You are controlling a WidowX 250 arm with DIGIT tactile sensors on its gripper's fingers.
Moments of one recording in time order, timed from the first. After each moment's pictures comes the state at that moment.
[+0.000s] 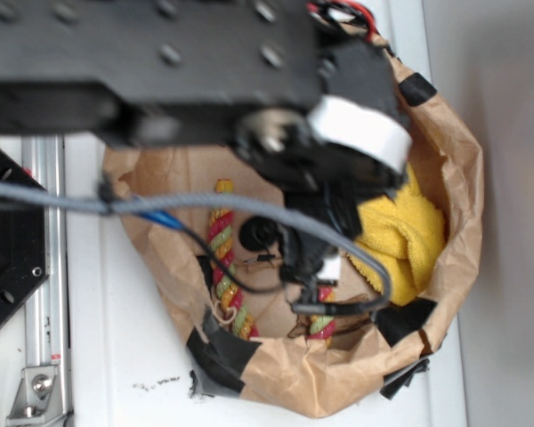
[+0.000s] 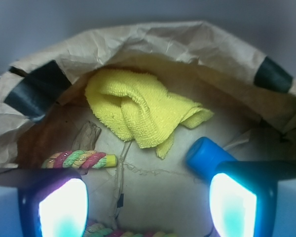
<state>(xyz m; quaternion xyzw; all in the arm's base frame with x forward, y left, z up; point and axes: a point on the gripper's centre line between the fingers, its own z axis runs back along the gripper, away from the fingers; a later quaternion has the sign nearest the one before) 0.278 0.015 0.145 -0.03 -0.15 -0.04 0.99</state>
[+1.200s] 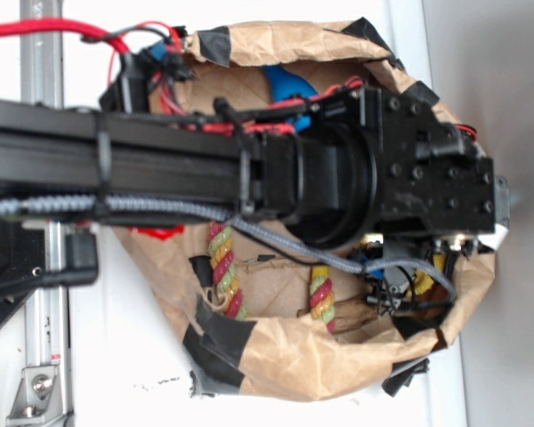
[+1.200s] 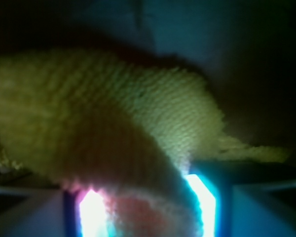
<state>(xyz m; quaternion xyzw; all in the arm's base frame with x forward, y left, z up) 0.342 -0.009 0.034 0.01 -0.05 -0.11 0.99</state>
